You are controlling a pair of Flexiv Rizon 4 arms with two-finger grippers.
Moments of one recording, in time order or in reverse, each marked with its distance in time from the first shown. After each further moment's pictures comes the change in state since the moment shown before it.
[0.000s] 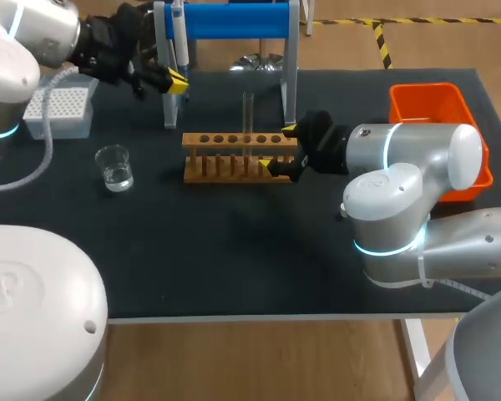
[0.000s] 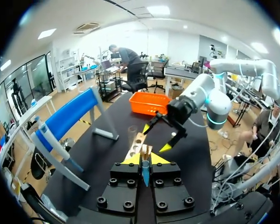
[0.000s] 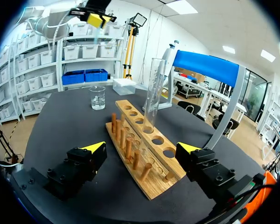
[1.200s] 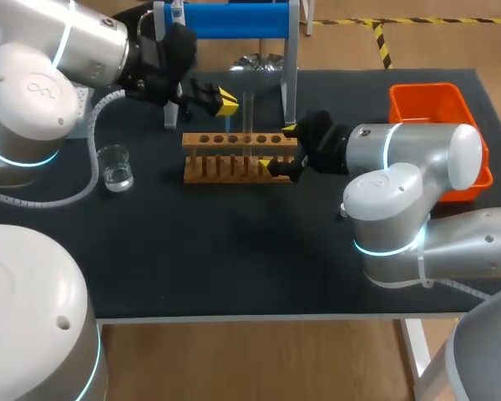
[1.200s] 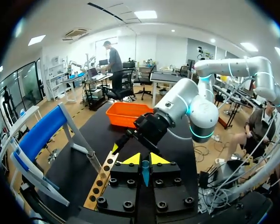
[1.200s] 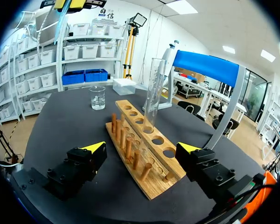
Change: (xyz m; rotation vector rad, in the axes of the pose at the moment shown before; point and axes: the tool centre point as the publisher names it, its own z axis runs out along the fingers) left arm 0.073 -0.038 0.047 0.049 0.082 0.039; right arm 0.000 0.000 0.000 0.000 0.000 0.000
